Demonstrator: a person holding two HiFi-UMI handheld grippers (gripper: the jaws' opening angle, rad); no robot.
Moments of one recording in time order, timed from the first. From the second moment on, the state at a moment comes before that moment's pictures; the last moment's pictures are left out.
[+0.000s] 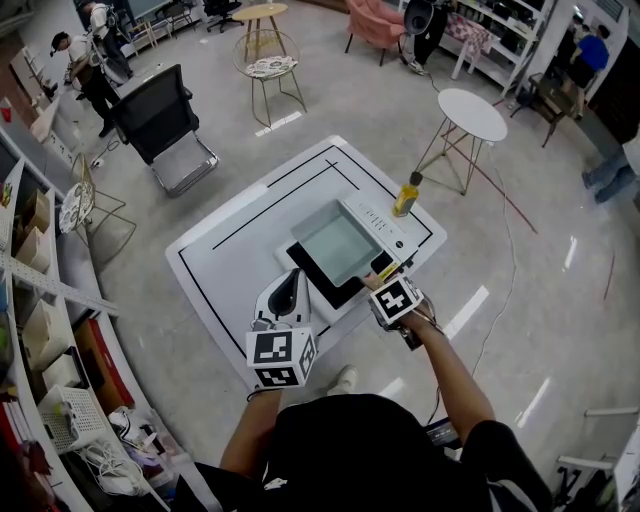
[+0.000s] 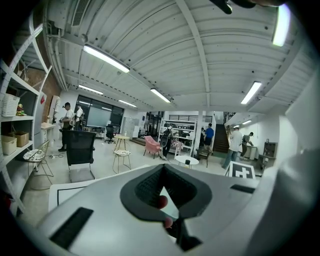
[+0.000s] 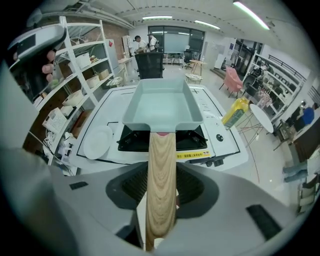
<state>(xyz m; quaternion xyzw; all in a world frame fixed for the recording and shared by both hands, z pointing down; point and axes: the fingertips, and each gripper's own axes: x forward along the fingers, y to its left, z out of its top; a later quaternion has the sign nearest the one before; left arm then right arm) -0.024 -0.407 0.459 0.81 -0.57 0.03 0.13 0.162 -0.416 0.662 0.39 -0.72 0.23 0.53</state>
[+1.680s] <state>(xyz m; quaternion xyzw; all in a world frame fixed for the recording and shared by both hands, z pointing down) -0.071 -0.214 0.415 0.88 -0.48 0.02 0.07 0.058 -0.247 0.434 0.59 -0.79 0.12 0.15</state>
